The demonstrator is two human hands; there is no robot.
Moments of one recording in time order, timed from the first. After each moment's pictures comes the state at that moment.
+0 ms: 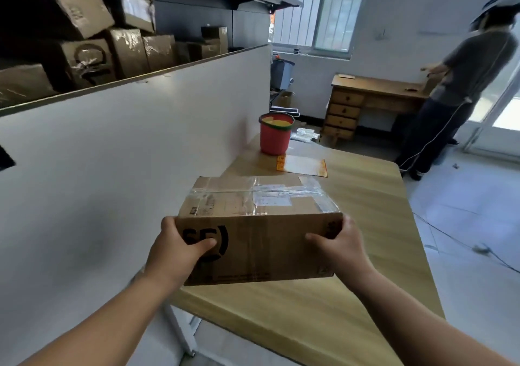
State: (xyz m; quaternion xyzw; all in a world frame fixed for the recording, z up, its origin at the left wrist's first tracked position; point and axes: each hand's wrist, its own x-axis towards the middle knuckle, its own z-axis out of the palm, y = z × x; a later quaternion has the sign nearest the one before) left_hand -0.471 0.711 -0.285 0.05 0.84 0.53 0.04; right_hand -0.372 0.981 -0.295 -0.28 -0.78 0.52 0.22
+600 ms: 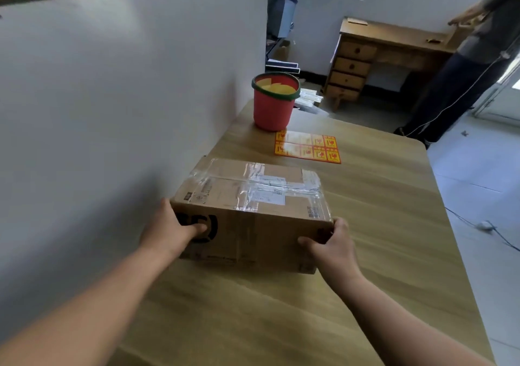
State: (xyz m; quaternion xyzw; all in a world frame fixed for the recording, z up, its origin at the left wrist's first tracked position) left_hand -0.686 0.799 -0.378 0.01 0.91 0.41 0.11; right_hand -0.529 1.051 -0.388 -0.36 -0.77 0.50 0.13
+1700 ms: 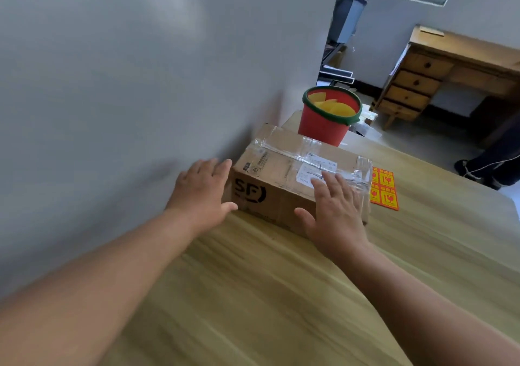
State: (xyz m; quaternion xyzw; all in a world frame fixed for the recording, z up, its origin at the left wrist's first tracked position) left_hand -0.811 0.852 -0.343 0.22 0.97 0.06 -0.02; right_hand -0.724 1.074 -0.351 -0.11 -0.99 0.10 0.06
